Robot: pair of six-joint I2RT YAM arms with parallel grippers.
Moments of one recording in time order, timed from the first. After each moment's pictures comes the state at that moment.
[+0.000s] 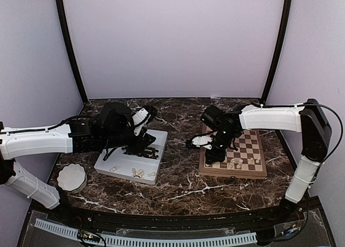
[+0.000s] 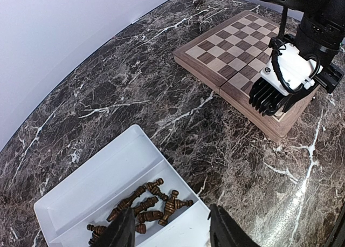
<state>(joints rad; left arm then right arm) -0.95 1.32 0.97 -0.26 -0.22 0.04 0.78 1.76 1.25 -0.85 -0.15 -0.55</state>
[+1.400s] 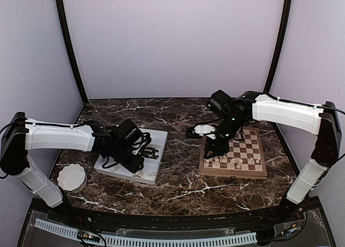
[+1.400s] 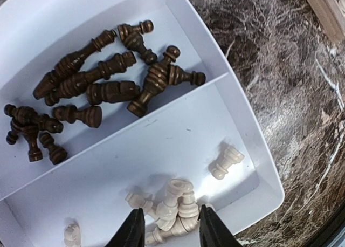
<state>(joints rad) -0.87 1.51 0.95 -0.58 -0.09 -0.24 0.77 1.65 1.35 -0.98 -0.30 -0.61</state>
